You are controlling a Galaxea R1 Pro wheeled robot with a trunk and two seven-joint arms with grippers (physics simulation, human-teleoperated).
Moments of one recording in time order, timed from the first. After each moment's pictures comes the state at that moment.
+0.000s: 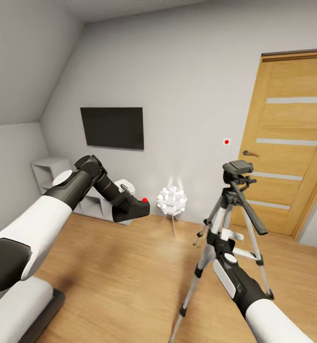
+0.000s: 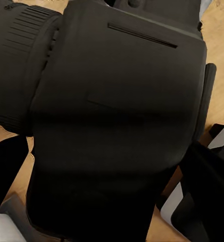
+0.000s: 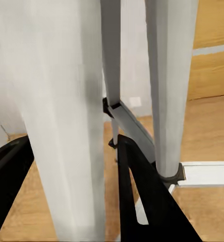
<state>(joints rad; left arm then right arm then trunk) -1.28 0.10 -0.42 -0.79 -0.80 0.98 -1.56 -0.62 -0.03 0.20 -0.75 -0.40 -0.07 -0.37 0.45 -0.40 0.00</state>
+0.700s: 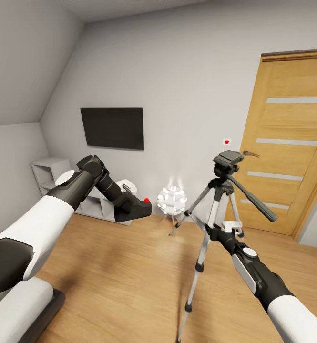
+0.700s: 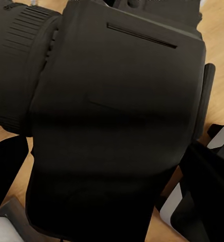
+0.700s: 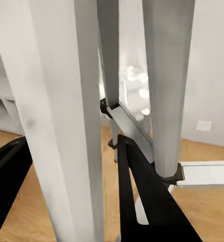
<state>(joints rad) -1.28 0.09 -0.42 -0.79 -0.80 0.98 -1.55 -0.63 -0.18 0.21 -0.80 -0.36 0.00 0.11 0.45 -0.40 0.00</state>
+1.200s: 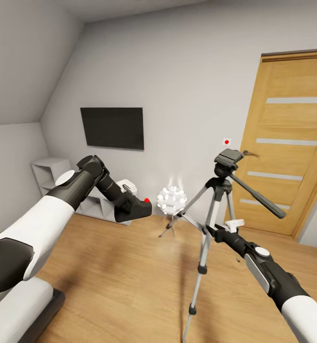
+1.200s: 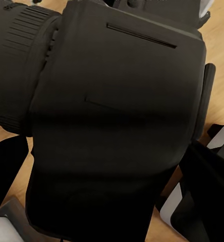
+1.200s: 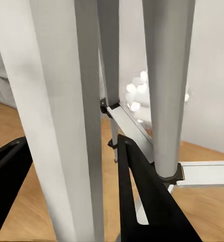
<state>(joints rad) -1.28 0.09 -0.42 -0.79 -0.80 0.98 -1.55 -0.63 -0.26 0.20 -0.80 -0.36 0.01 0.35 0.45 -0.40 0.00</state>
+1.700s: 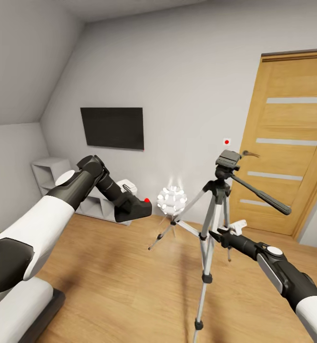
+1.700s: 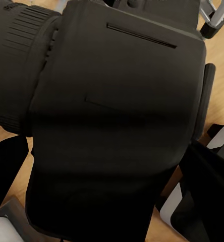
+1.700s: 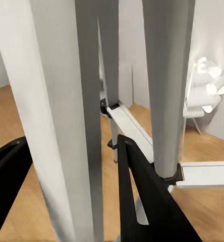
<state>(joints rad) -1.28 0.09 -0.42 -0.79 -0.80 0.98 -1.55 -0.63 -0.34 0.20 -0.80 -0.35 0.06 0.59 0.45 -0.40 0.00</state>
